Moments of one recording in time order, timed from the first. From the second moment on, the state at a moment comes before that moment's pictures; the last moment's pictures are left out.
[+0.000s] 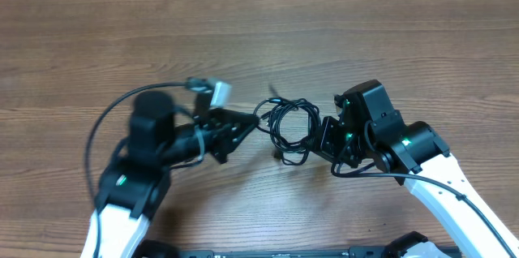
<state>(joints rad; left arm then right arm) -0.24 0.90 0.83 -0.34 0.80 -0.36 0.45 1.20 0.98 -0.87 -0.44 0.86</state>
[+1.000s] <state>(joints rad) -0.13 0.85 0.88 -0.48 0.73 -0.13 0.47 1.21 0.97 -0.91 -0.51 0.60</state>
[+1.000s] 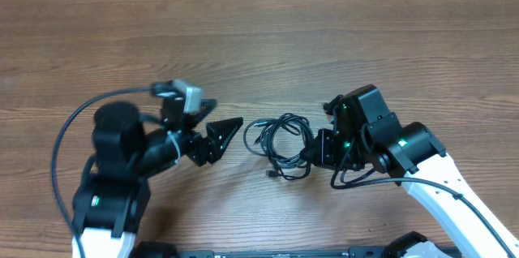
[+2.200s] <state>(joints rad) -0.26 1.29 0.88 -0.56 1.05 0.27 0.53 1.21 0.97 -0.91 -0.53 0.54</state>
